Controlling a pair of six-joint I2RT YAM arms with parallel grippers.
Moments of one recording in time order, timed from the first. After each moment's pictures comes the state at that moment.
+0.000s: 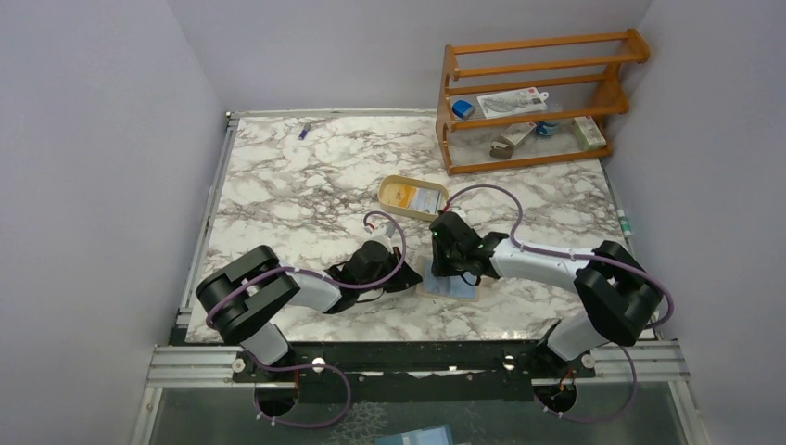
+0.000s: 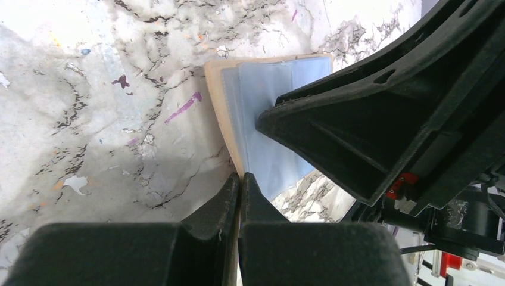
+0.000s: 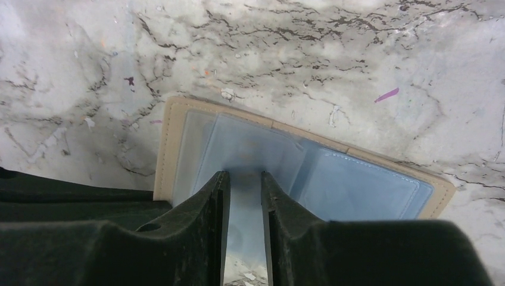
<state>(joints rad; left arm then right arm) -0.90 1.58 0.42 0.65 0.08 -0.98 0.81 1.51 0.78 -0.27 0.16 0.64</state>
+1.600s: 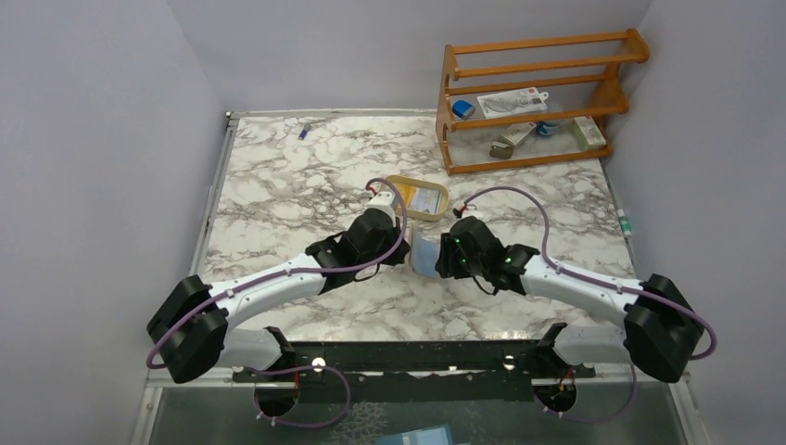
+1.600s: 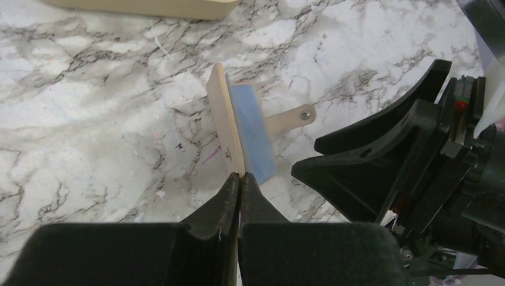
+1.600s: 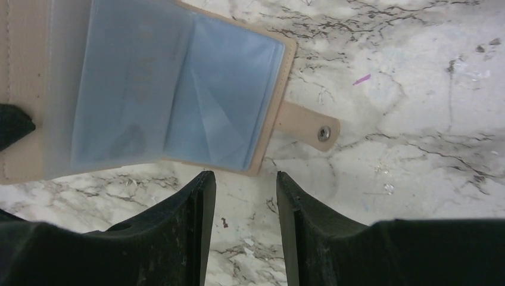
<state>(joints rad) -0.89 1.27 0.77 -0.07 -0.13 -0.64 0.83 1.22 0.67 -0.27 0.18 0.61</state>
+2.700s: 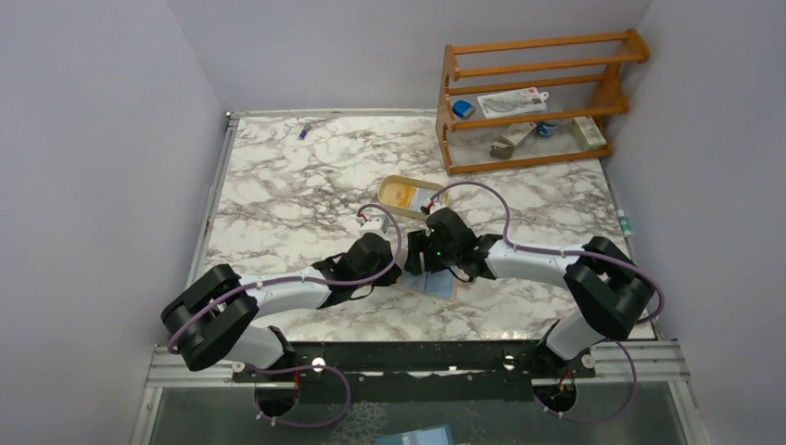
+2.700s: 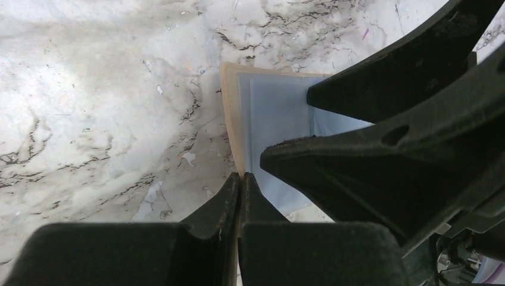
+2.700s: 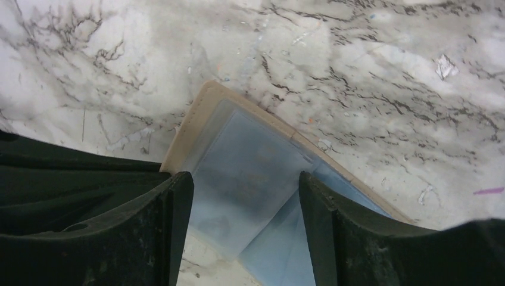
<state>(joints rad) -0.89 1.37 0.51 0.18 -0.12 -0.79 0.83 1.57 0.77 -0.03 0.00 0.54</state>
